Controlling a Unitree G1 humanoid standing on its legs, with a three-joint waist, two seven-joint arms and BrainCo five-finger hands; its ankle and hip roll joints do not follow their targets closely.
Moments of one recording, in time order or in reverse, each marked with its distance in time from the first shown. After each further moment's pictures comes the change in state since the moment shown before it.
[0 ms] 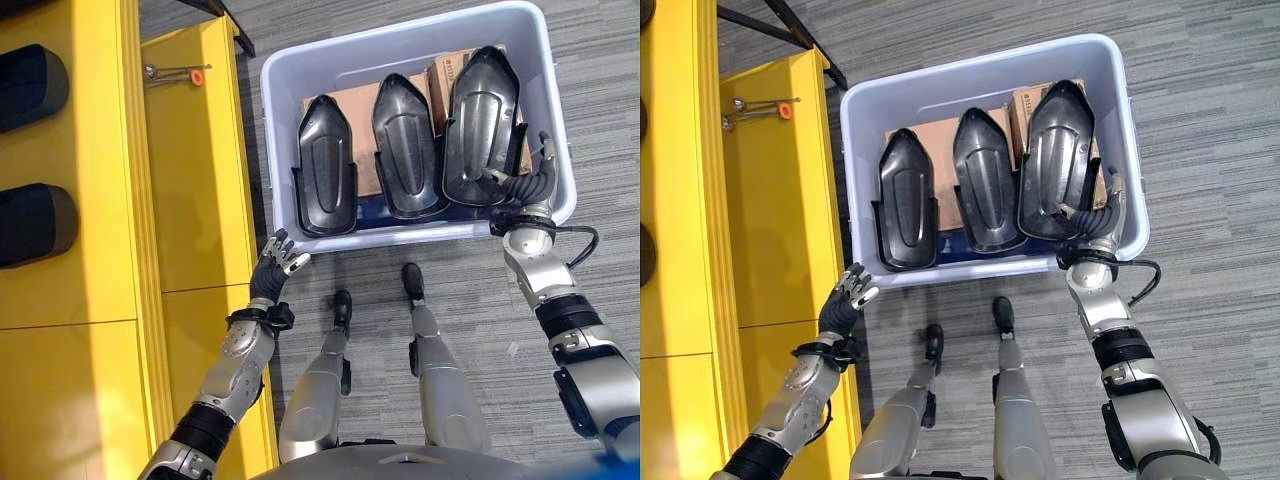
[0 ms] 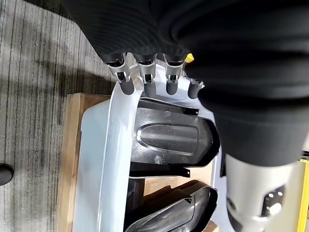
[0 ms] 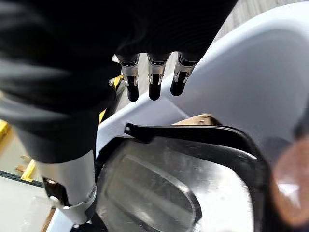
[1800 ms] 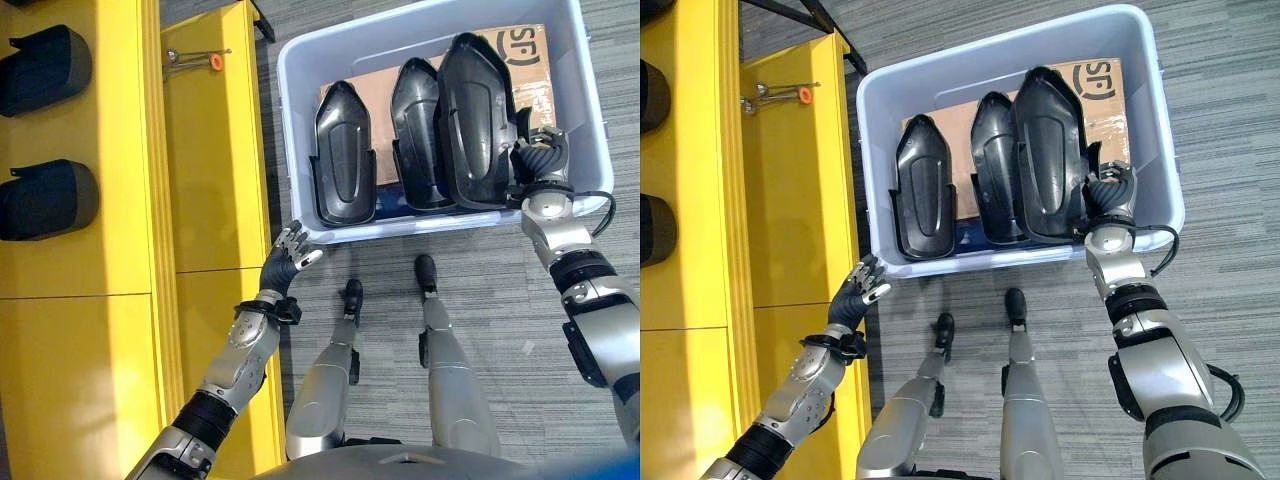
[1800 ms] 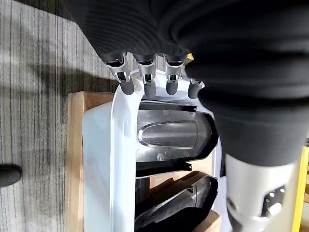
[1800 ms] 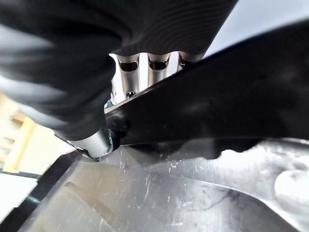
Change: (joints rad) left arm -0.045 0.033 -0.056 0.002 -0.002 -0.015 -0.030; right arm -0.207 -0.086 0.105 0.131 0.214 0.003 0.111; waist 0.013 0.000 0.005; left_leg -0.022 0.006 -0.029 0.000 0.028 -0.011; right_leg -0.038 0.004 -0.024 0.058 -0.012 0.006
